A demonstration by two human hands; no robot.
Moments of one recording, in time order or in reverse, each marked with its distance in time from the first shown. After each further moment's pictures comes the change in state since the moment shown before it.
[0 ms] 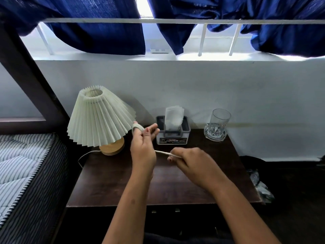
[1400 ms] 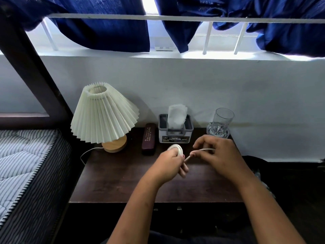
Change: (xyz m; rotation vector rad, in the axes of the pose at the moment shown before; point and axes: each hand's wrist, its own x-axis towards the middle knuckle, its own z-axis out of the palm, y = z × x) left_hand -0.027 -0.003 0.008 0.502 -0.667 -0.322; right_hand -0.007 0.031 -0.028 0.248 0.183 0.123
